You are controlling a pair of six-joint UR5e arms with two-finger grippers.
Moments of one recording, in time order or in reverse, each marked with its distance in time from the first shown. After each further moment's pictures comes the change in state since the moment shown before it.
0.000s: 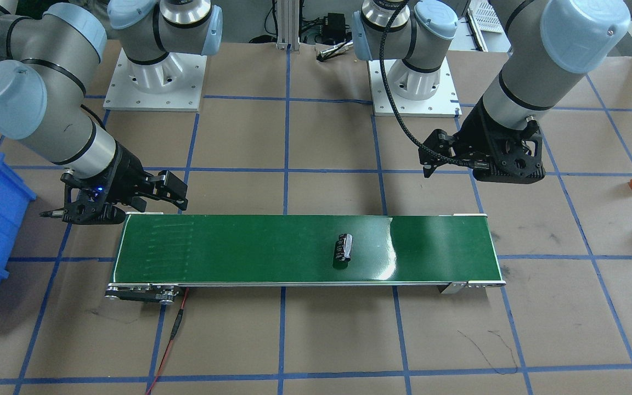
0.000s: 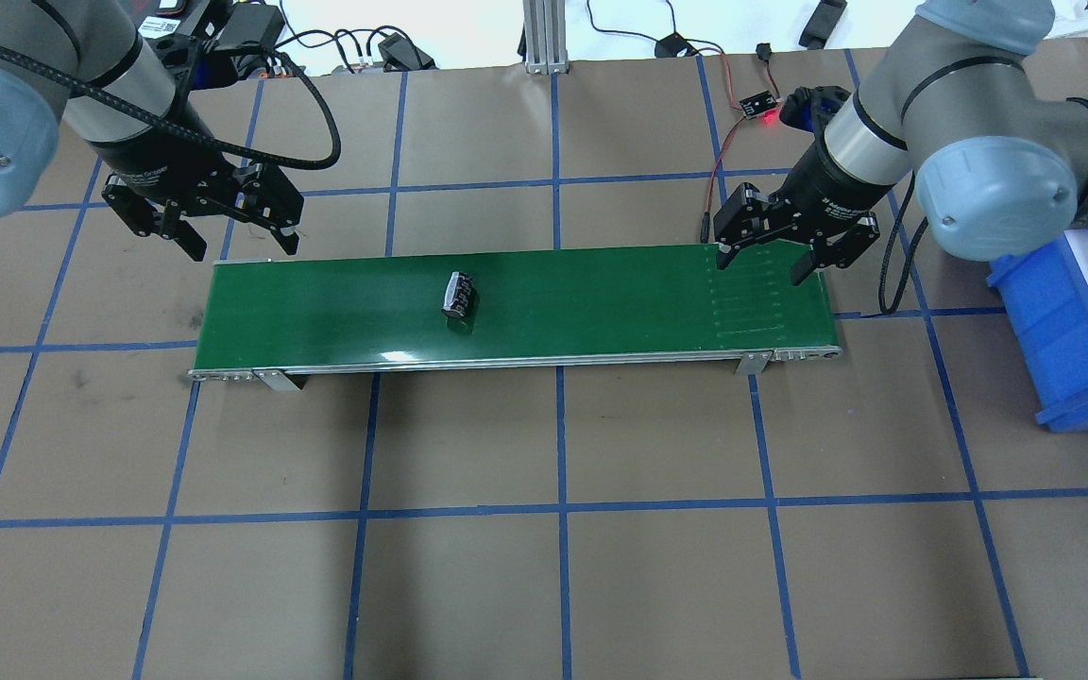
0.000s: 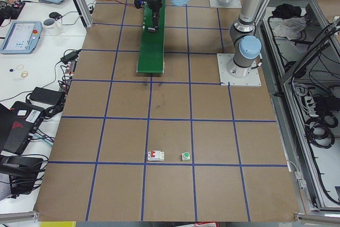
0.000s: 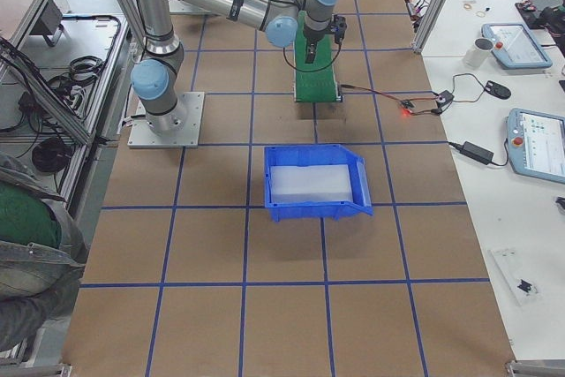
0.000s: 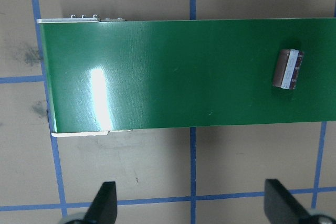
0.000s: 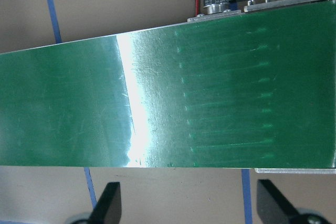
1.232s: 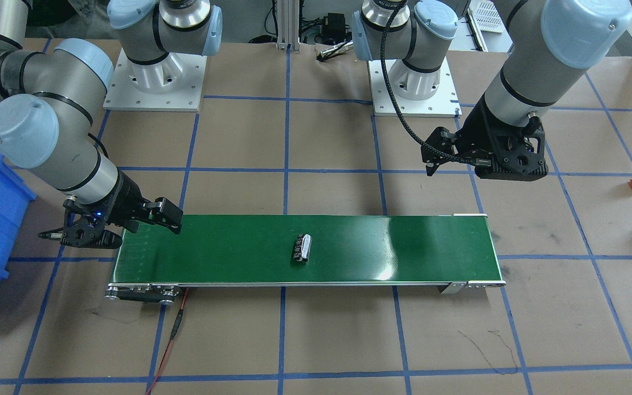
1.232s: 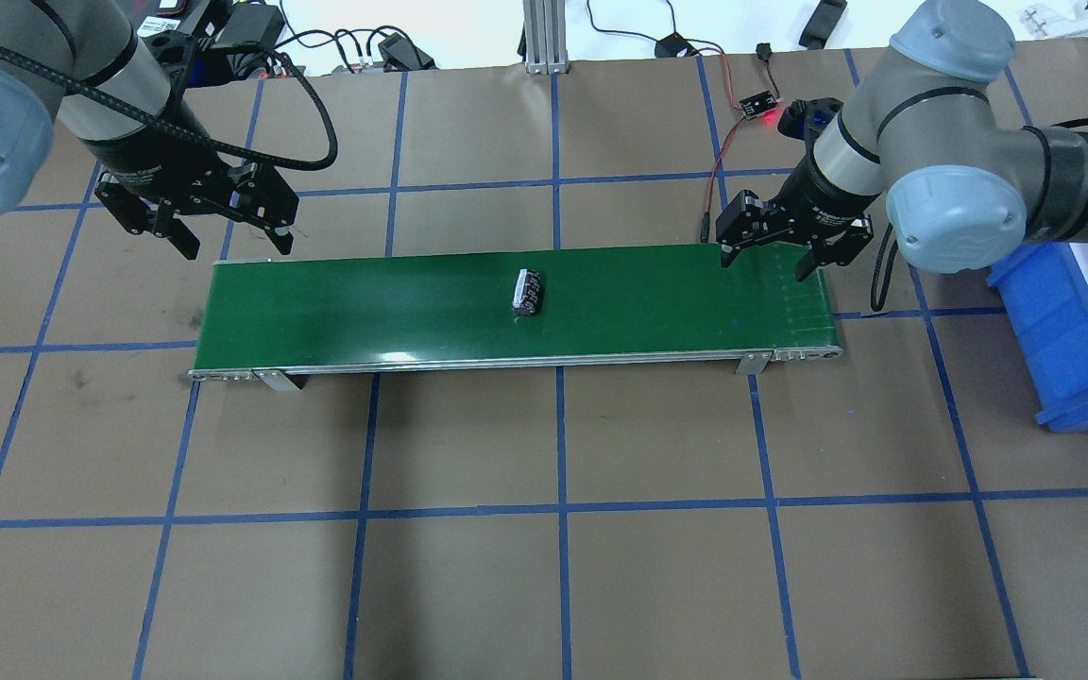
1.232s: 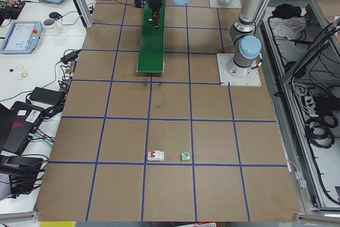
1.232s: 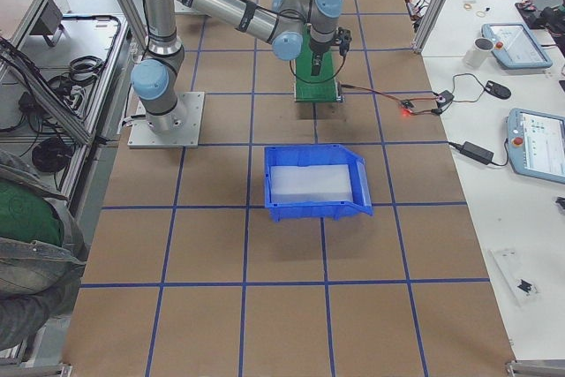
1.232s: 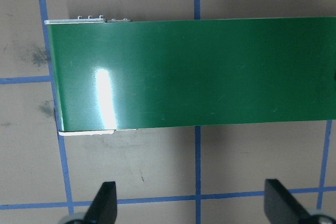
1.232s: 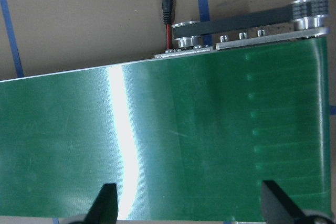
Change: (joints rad) left arm 0.000 0.006 0.002 -0.003 0.016 0.006; right arm -0.003 0.075 0.024 -0.147 -0.055 0.022
